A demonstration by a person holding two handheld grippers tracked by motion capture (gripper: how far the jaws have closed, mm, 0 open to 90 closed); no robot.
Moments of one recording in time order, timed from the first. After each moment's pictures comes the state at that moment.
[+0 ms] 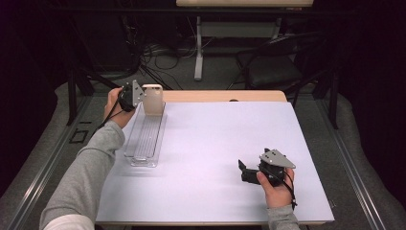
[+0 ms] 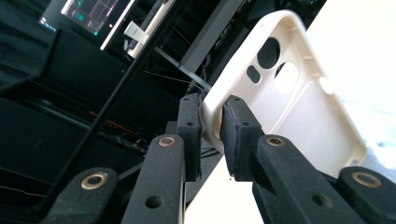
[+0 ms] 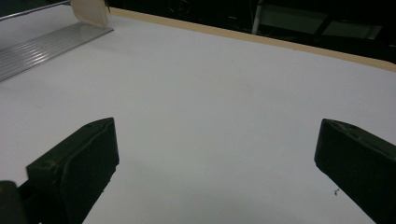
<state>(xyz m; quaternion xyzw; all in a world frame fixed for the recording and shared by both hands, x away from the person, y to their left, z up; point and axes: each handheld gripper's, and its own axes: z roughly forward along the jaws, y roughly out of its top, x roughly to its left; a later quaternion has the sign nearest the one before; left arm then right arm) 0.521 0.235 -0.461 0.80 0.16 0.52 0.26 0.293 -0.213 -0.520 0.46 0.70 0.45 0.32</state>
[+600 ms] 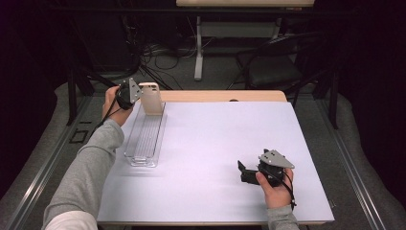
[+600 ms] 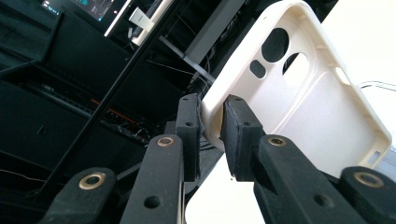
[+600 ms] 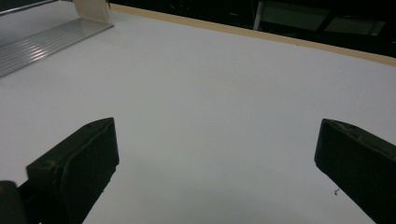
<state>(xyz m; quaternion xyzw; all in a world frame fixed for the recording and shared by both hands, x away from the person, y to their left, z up) 0.534 0.248 -0.465 0.79 0.19 0.51 0.27 0.293 -0.213 -0.523 0.46 0.70 0.44 0.31</state>
